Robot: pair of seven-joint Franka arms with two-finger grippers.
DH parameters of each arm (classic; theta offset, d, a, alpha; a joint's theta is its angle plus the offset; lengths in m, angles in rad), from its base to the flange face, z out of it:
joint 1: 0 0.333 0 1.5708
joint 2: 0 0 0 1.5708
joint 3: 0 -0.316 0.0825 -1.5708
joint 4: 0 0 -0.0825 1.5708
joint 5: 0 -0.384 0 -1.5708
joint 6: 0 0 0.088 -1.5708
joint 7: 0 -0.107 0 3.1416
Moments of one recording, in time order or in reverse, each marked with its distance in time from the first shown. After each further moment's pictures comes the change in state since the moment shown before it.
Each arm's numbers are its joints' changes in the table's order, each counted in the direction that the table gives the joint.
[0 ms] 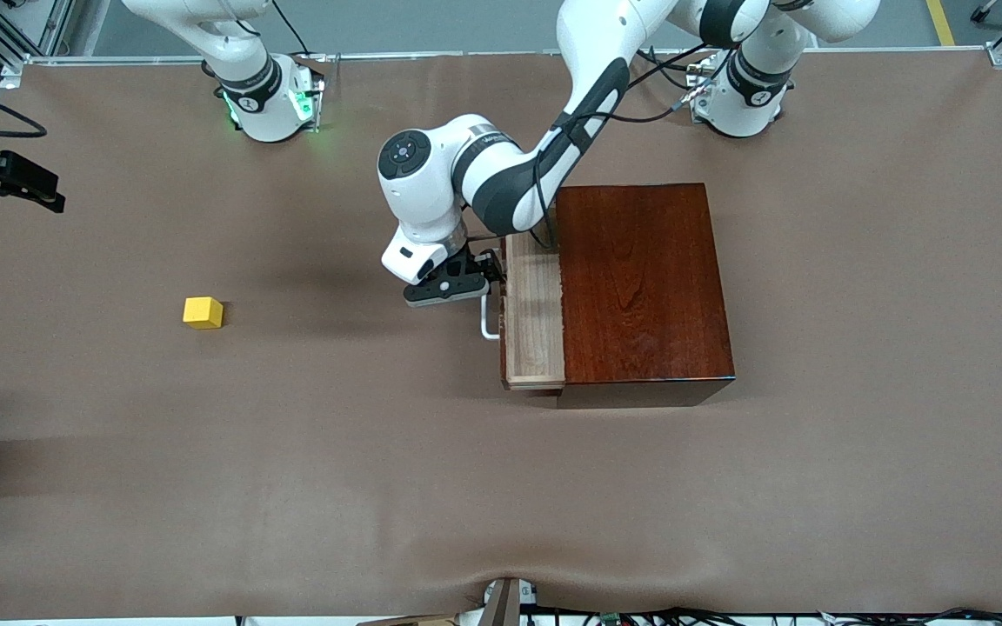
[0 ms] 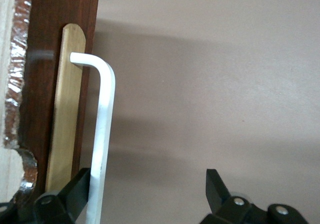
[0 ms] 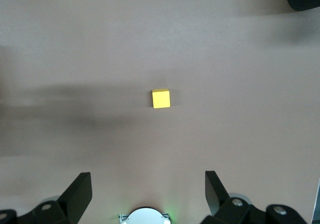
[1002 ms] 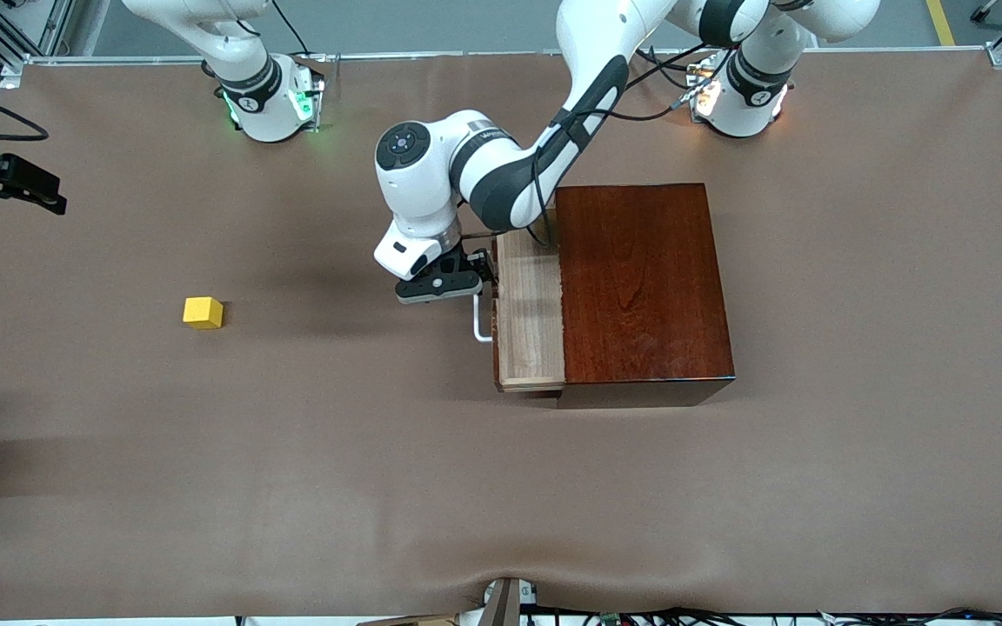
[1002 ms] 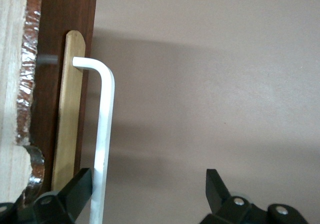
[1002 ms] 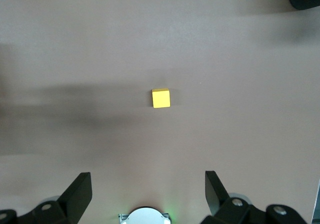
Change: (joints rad) left arm 0.000 0.001 0.003 0.016 0.002 0.030 0.001; right arm 0.000 -0.006 0.000 0.000 0.000 0.000 0.000
